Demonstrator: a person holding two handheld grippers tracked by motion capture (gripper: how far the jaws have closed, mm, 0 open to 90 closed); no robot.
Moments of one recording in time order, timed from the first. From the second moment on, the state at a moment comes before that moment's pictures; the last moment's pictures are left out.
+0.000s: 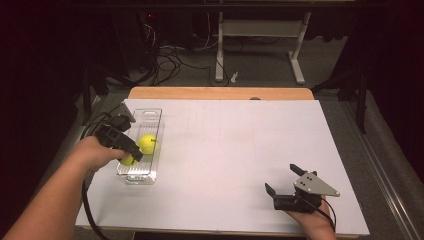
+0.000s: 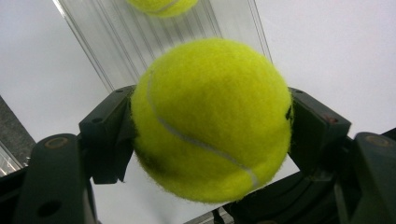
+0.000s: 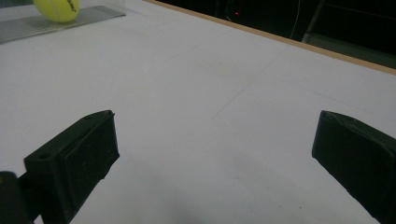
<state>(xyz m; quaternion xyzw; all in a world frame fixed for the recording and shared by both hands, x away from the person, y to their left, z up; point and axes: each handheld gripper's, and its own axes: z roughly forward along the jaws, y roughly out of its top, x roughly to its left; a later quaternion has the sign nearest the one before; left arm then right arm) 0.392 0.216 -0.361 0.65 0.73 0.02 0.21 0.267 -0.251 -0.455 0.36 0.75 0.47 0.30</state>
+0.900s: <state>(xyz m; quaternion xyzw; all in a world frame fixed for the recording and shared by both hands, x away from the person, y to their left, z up) 0.397 0.201 -0.390 0.66 0.73 0.04 0.18 0.267 -0.251 -0.456 0.35 0.75 0.47 0.30</state>
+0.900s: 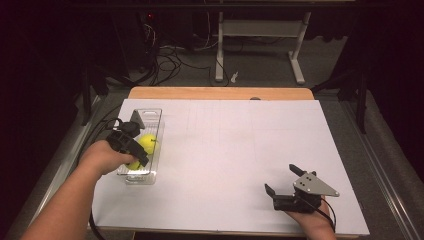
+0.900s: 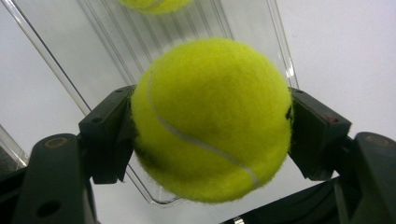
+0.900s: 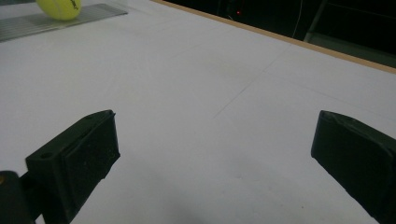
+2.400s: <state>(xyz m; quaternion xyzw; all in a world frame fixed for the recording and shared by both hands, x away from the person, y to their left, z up) 0.395 0.199 -0.375 0.65 0.73 0.04 0.21 0.266 -0.250 -0.455 0.35 0.75 0.47 0.30</state>
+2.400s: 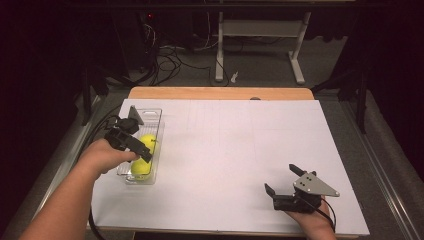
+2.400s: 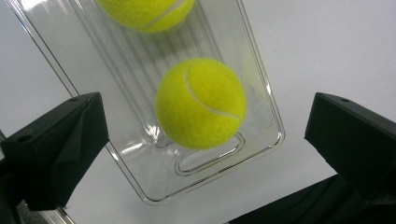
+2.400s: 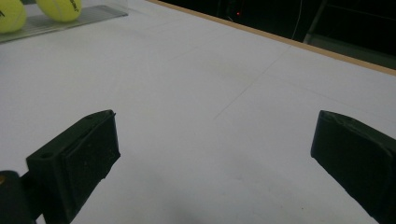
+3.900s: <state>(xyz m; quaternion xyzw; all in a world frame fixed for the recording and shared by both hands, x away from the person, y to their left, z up) 0.387 0.147 -0.362 0.67 0.70 0.03 0.23 0.262 -0.250 -0.450 0.35 0.74 0.49 0.31</state>
